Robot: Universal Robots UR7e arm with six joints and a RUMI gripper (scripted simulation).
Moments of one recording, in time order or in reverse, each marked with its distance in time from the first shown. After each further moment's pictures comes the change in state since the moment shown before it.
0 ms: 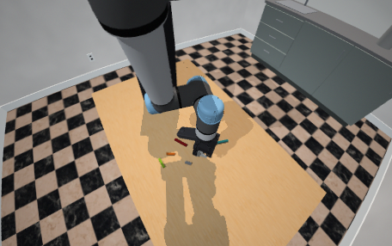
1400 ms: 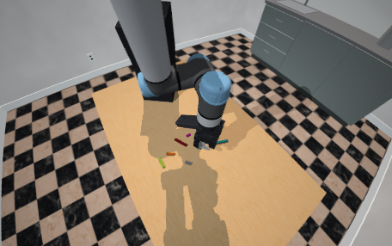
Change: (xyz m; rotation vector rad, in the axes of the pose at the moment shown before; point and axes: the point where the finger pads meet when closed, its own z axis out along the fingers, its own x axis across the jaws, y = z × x) arm 0.000 0.000 -0.083 0.000 0.000 0.000
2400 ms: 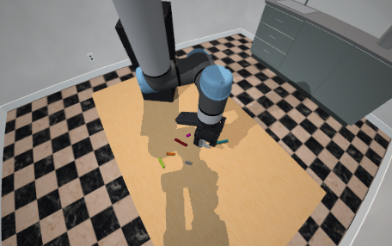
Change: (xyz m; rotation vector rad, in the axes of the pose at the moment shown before) arm 0.000 0.000 -0.017 0.000 0.000 0.008
